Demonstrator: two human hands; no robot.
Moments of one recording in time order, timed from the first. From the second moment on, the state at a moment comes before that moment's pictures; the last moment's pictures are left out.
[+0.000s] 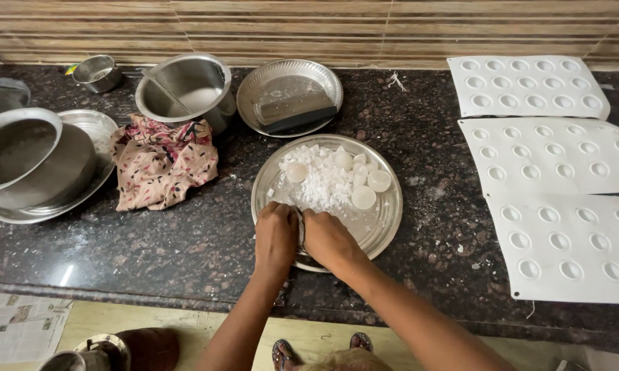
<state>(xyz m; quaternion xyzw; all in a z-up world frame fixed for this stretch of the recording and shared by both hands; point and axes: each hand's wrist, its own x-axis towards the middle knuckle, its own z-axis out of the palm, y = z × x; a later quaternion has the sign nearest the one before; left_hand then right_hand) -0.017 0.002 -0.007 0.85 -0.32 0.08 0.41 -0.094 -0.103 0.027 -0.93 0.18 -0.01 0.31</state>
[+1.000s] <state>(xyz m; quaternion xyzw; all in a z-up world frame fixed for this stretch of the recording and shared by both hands) -0.016 -0.002 -0.008 0.86 -0.28 0.06 0.41 -0.118 -0.091 0.035 -0.95 0.19 -0.01 0.26</state>
